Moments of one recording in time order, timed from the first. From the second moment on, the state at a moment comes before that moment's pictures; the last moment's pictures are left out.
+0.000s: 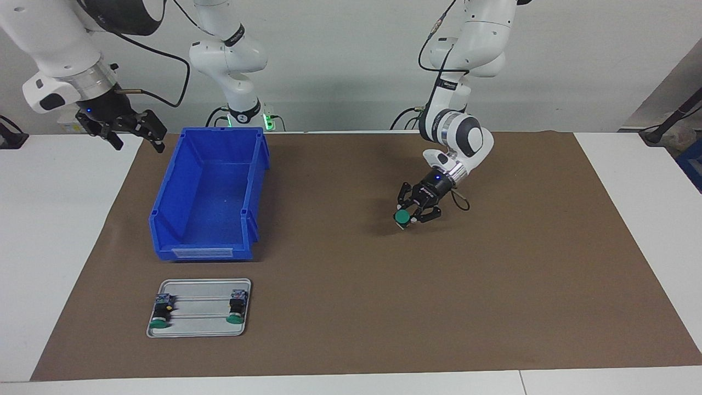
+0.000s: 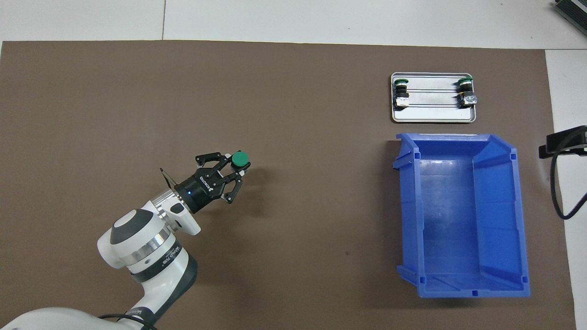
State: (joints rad) left arm -0.40 0.13 0.03 -2.42 -2.37 2.28 2.73; right arm 0.05 0.00 -0.18 -1.56 0.02 1.52 0.00
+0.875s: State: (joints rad) left arm -0.40 0.14 0.03 -2.56 -2.48 2.11 2.81; right arm 0.05 0.00 -0.18 -1.56 0.02 1.52 0.00
